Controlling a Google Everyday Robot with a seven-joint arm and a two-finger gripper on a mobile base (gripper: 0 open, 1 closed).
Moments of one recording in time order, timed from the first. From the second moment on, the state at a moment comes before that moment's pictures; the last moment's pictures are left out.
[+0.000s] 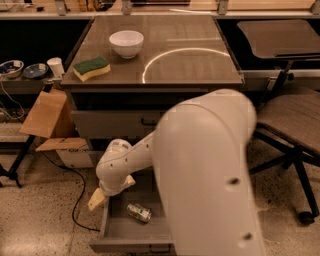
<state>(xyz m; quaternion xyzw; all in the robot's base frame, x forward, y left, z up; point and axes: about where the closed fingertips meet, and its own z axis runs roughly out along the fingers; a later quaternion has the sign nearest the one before) 0.527 0.175 0.458 -0.33 0.94 0.08 0.08</state>
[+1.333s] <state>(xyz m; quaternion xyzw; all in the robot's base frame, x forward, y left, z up) 0.521 0.183 0.344 -0.30 0.95 0.10 0.02</state>
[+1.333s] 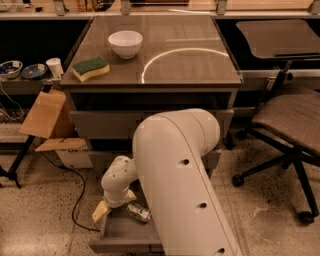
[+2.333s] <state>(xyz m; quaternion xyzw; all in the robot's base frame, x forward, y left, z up) 0.589 0.095 0.226 -0.22 0.97 0.12 0.05</state>
